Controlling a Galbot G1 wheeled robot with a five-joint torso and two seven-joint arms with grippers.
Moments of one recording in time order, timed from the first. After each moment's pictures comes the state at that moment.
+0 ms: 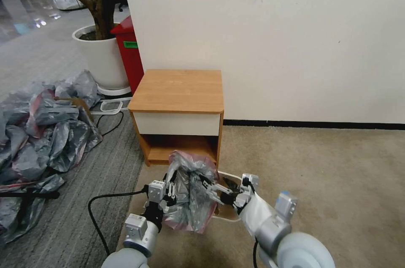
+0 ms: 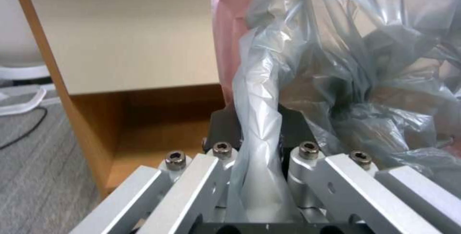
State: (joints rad) left arm 1.66 -1.27 -0.33 -2.15 -0.17 0.05 -0.07; right arm -1.48 1.27 0.15 2.30 0.92 -0.49 0.37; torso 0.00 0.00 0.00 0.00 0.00
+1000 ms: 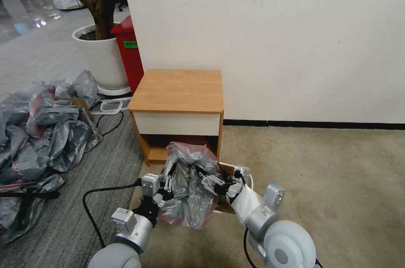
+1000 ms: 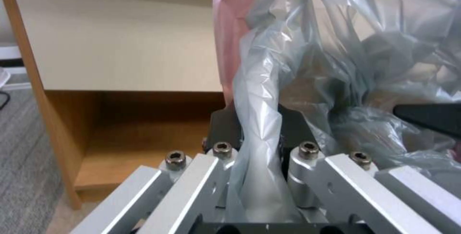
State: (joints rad) left arm 1.67 -1.24 -0.37 -2.21 -0.35 0.11 -0.02; right arm -1.46 1.27 0.15 2.20 0.77 -0.40 0.14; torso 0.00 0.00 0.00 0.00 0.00
